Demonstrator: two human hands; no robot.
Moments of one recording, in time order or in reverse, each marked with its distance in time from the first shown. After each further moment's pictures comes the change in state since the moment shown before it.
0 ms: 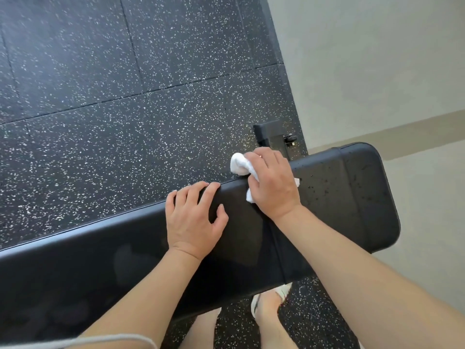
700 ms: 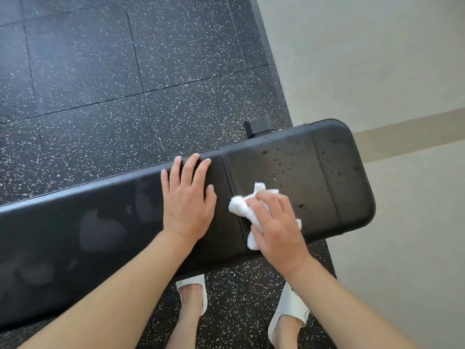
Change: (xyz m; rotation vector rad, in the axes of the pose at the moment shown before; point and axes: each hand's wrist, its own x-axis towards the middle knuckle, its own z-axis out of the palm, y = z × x) left_hand -0.032 0.076 0.007 0.042 -0.073 -0.050; right_hand -0.177 0.035 -0.031 0.083 -0.014 -0.063
